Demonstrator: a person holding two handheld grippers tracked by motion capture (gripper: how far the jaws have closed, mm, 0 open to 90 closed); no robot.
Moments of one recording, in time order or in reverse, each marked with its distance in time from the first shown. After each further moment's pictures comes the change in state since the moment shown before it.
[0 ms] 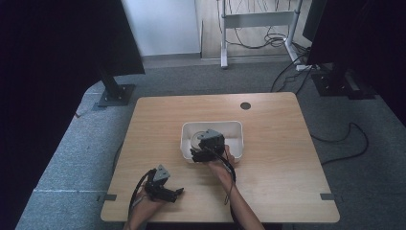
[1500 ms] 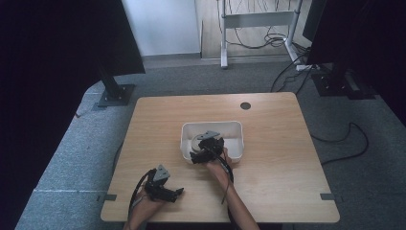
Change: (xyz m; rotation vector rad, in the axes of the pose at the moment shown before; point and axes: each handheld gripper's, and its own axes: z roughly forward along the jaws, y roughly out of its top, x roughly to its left) left arm 0.000 0.000 0.000 0.000 -0.001 0.001; right arm -0.006 -0.015 0.027 0.070 0.040 0.055
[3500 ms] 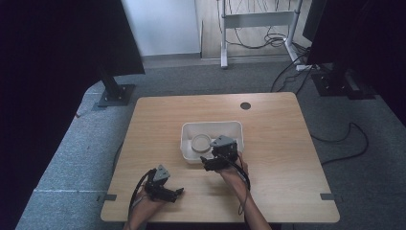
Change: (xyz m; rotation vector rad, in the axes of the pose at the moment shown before) left arm 0.000 0.000 0.000 0.000 0.000 0.002; right arm -0.005 -0.015 -0.075 -0.073 -0.011 -0.077
